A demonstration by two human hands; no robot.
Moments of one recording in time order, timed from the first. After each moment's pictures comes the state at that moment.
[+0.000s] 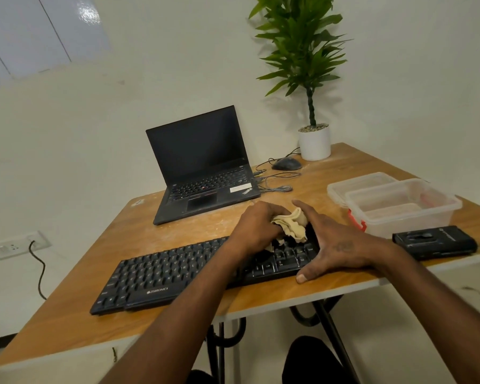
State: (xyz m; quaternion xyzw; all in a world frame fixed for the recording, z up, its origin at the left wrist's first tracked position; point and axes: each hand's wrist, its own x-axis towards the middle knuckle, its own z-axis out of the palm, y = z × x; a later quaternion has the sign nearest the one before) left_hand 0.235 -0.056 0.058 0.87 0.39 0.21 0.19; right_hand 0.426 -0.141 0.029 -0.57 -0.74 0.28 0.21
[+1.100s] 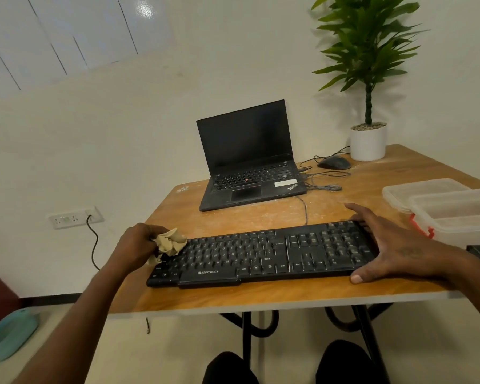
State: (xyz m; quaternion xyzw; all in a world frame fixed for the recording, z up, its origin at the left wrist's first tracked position) left_hand -0.082 -0.048 0.069 0.71 0.66 0.21 0.06; right_hand 0.423 -0.141 0.030 -0.57 -0.74 0.30 0.21
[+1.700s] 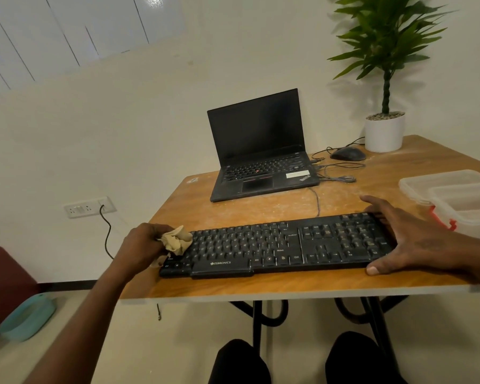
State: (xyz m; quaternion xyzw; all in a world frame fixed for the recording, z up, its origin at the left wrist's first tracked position) left_hand -0.099 -0.072 0.057 0.72 0.64 0.25 0.10; right_hand 0.425 -0.132 0.022 -0.57 -0.74 0.30 0.21
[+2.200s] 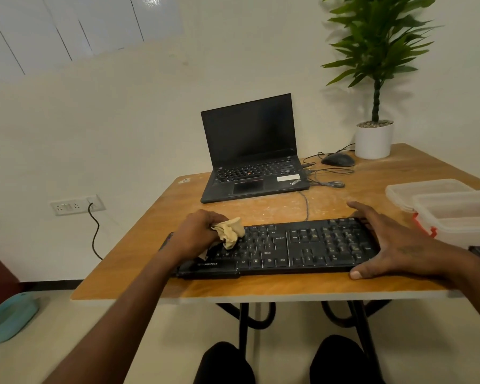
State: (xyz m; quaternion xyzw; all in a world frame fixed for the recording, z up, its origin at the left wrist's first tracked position) left_hand 0.023 -0.060 0.062 0.81 0.53 0.22 0.13; right_hand 0.425 -0.136 0.024 -0.56 -0.74 0.30 0.22
